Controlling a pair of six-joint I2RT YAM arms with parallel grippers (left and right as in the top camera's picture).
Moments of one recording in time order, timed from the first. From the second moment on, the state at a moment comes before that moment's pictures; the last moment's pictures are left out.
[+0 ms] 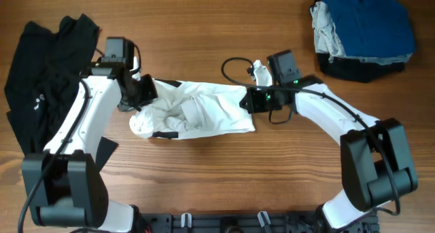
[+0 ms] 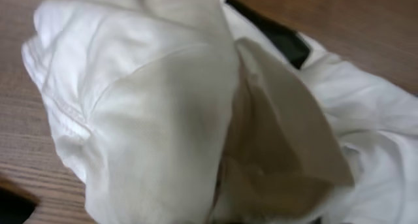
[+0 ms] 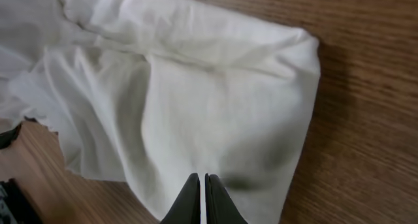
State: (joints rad) left arm -0.06 1.65 1.21 -0.91 0.12 -0.38; right arm 0.33 1.78 1.01 -0.42 -0.52 0.22
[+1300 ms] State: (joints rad) left arm -0.70 1.68 1.30 -0.57 0.26 -0.63; right arm -0.19 1.54 1.22 -0.34 -0.96 0.40
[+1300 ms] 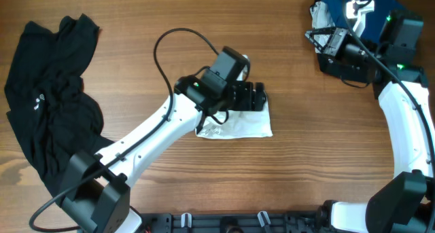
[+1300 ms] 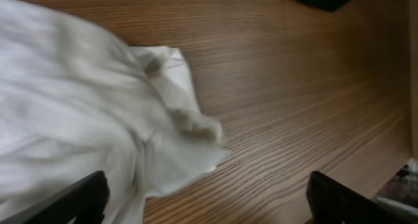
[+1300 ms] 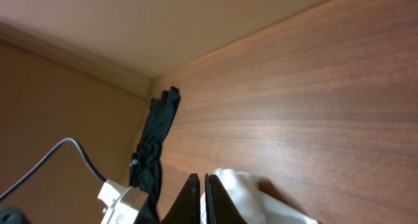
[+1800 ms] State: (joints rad) left arm -0.25 1.42 1.31 -0.62 0.26 -0.62; right arm -0.12 1.54 1.22 -0.60 -0.90 0.28
